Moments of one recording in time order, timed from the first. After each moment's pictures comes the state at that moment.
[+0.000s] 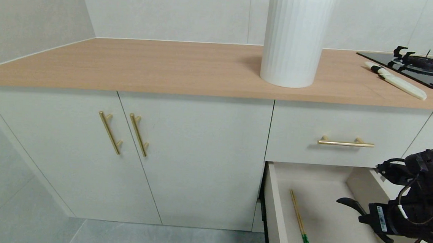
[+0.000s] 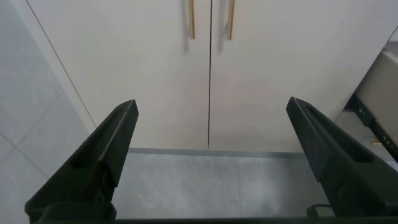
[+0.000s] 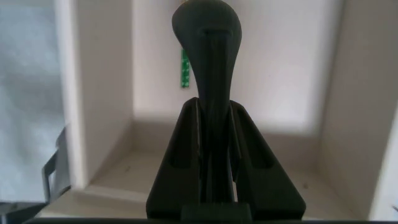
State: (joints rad) left arm 0.00 0.00 0.00 0.00 0.03 0.00; right arm 0.21 1.54 -0.69 0.09 0.01 0.21
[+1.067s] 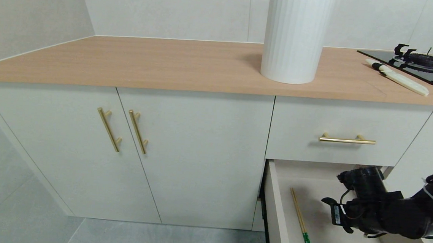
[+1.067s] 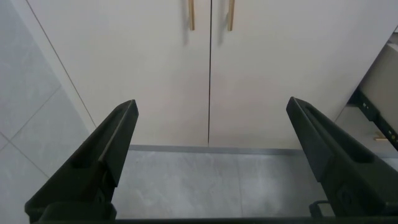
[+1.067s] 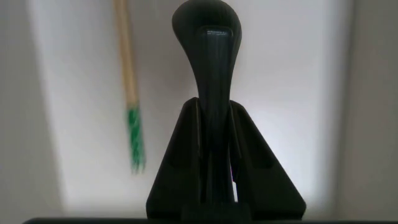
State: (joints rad) left arm 0.00 0.00 0.00 0.00 0.03 0.00; right arm 0.21 2.06 -0.67 -0.48 -0.18 0.22
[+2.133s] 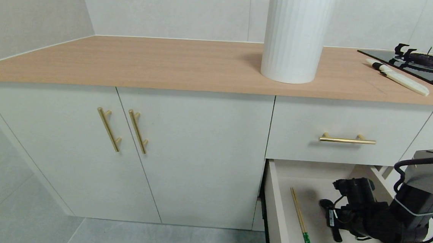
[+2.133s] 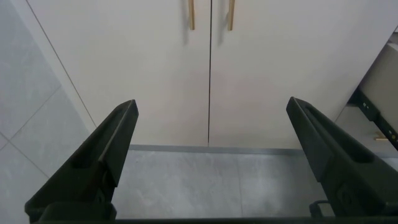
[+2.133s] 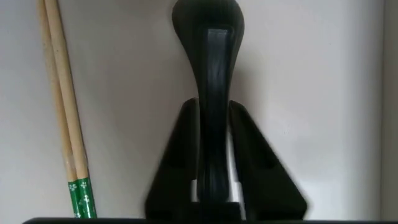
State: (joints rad) left arm 0.00 0.00 0.00 0.00 0.03 0.00; right arm 0.16 2.27 -0.67 -0.73 -0.21 0.19
